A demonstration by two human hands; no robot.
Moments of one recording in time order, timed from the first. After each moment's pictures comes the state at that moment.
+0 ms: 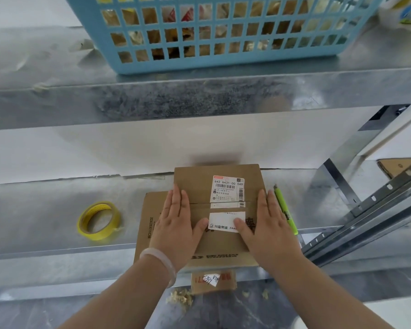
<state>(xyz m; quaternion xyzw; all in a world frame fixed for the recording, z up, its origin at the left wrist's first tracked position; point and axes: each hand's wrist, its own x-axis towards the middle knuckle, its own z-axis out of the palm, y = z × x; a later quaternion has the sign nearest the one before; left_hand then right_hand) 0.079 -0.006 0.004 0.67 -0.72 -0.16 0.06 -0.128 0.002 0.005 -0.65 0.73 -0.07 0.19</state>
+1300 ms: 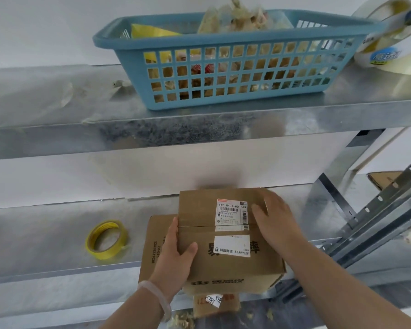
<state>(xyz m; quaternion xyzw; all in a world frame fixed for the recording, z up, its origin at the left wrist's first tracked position) 0.093 0.022 0.017 0.65 -0.46 -0.51 0.34 -0.129 -0.027 0.046 -0.61 0.72 -0.22 0.26</state>
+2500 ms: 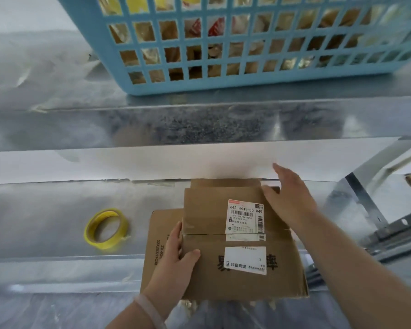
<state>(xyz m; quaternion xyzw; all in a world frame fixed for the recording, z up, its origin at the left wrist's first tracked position) 0.087 0.019 0.007 0.66 -0.37 -0.54 0.36 -0.145 -0.100 0.042 -0.62 0.73 -0.16 0.23</state>
